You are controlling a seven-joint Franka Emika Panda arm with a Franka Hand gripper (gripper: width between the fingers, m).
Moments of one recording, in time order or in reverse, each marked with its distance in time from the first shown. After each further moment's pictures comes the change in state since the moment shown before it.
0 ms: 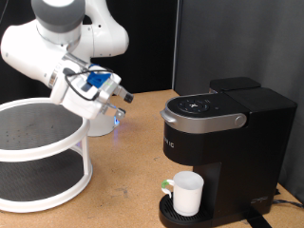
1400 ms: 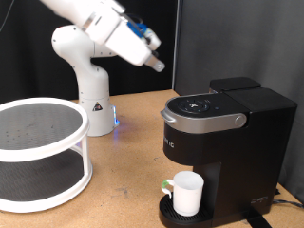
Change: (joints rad) arm 0.019 -0.149 0.177 0.150 -0.322 -0.058 0.376
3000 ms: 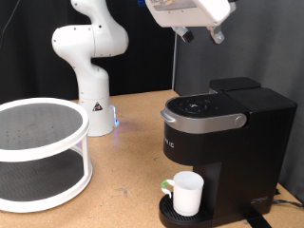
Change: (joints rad) arm 0.030 0.184 0.175 0.379 -0.285 -0.079 0.017
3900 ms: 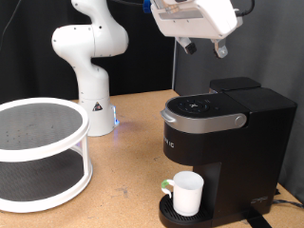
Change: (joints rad) arm 0.000 0.064 0.023 0.037 -0.094 0.076 0.052
